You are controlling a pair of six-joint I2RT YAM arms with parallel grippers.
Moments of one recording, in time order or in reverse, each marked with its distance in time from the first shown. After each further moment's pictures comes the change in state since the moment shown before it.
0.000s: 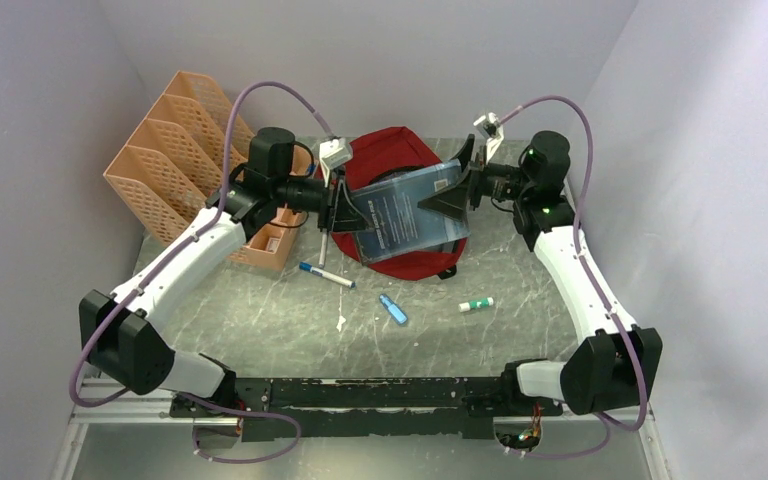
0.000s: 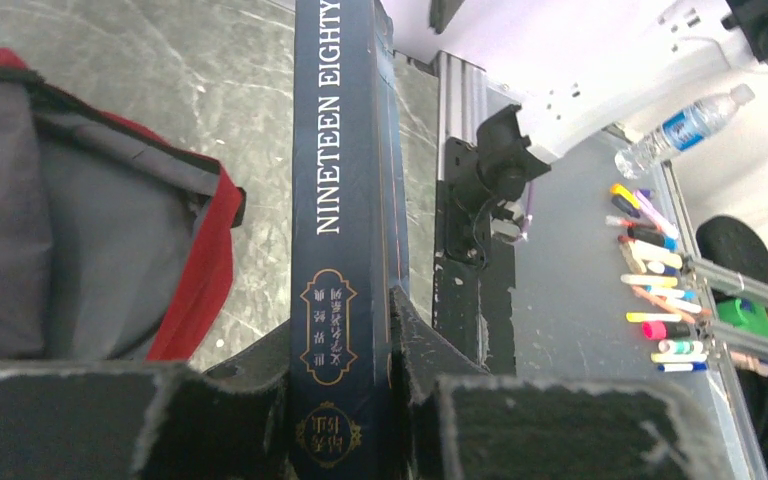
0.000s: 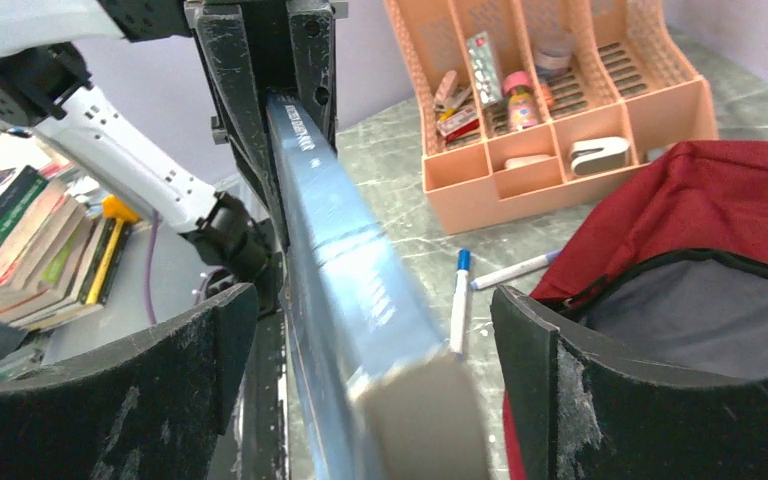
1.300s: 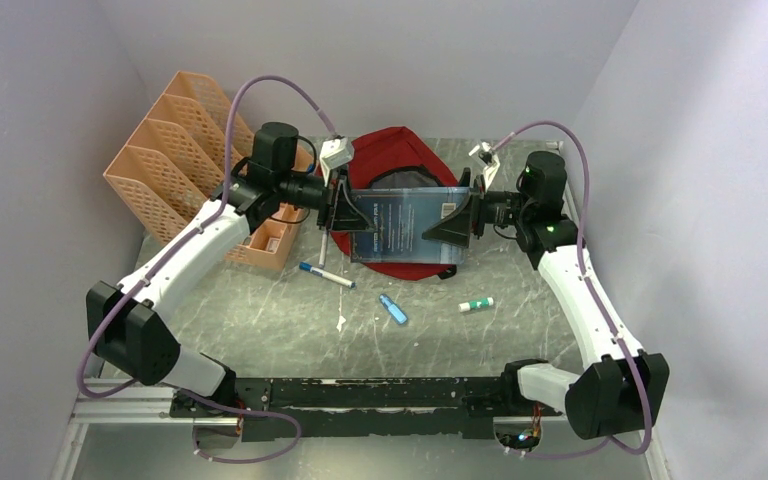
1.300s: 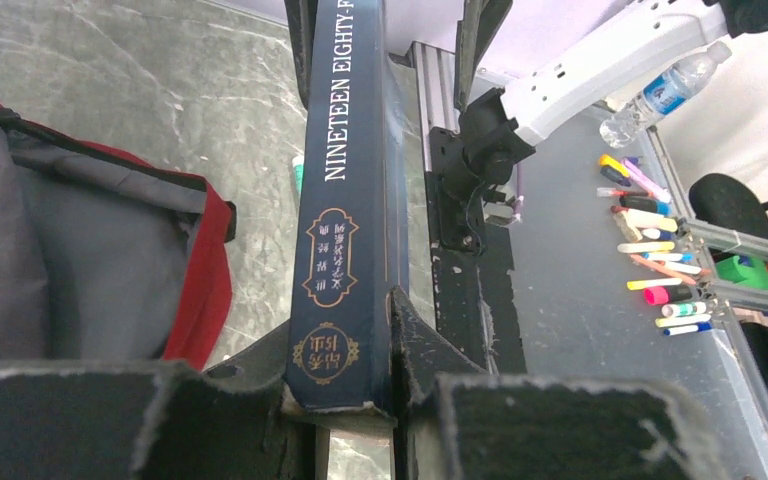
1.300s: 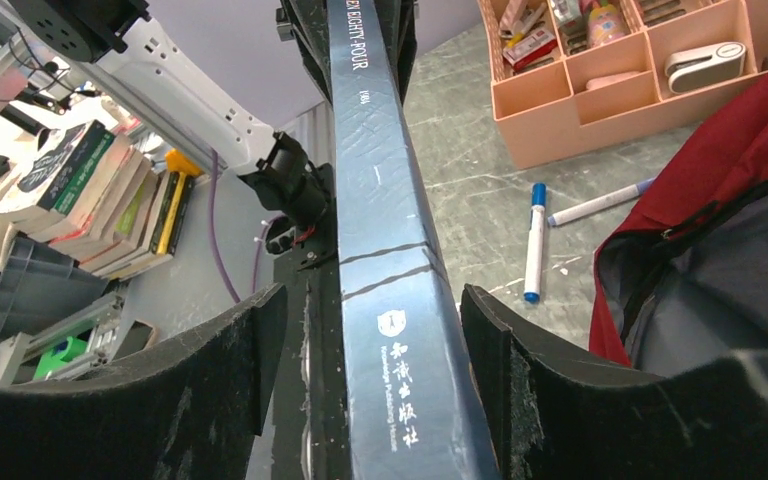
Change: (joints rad) left arm -0.003 0.054 0.045 -0.025 0.116 0.097; right arm 0.018 -0.109 -0.108 -0.231 -0.089 -0.108
